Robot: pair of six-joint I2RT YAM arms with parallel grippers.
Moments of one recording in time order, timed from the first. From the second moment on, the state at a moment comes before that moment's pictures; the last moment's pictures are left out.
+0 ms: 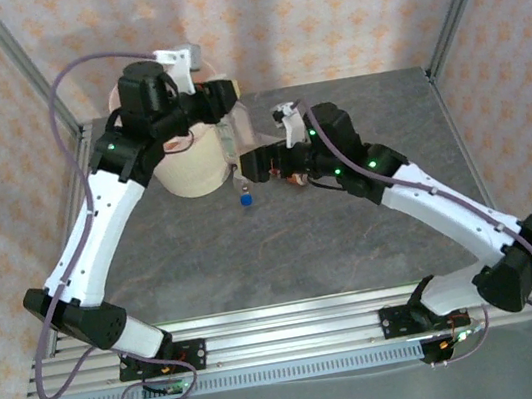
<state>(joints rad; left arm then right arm) -0.39 1.52 1.85 -0.60 0.27 -0.38 0.72 1.31 1.32 -0.36 -0.26 0.50</state>
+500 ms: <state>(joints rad) -0.21 1.76 2.31 -0.72 0.05 -0.03 0.72 1.21 1.29 -0.44 -0.03 0.54</state>
